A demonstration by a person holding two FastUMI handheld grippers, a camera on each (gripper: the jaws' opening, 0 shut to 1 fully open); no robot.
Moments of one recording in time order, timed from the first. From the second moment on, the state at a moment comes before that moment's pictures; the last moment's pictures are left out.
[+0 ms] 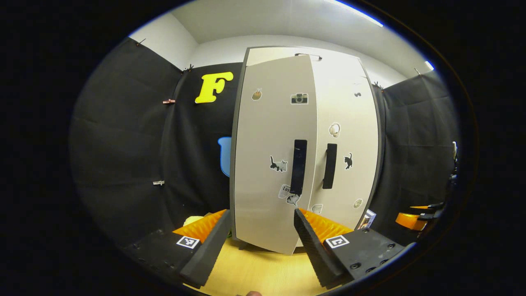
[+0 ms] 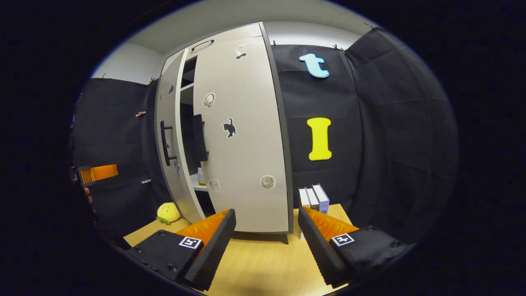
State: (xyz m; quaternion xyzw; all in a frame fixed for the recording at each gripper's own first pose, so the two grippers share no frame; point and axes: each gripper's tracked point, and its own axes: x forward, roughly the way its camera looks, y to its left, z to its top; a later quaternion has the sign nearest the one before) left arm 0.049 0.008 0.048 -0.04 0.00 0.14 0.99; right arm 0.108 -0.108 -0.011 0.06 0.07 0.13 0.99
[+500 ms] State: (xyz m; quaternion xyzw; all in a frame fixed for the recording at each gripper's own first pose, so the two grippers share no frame) left arm -0.002 0.026 0.008 -0.01 0.02 0.11 0.99; right arm 0.040 -0.060 -0.010 0.05 0.08 0.10 0.99
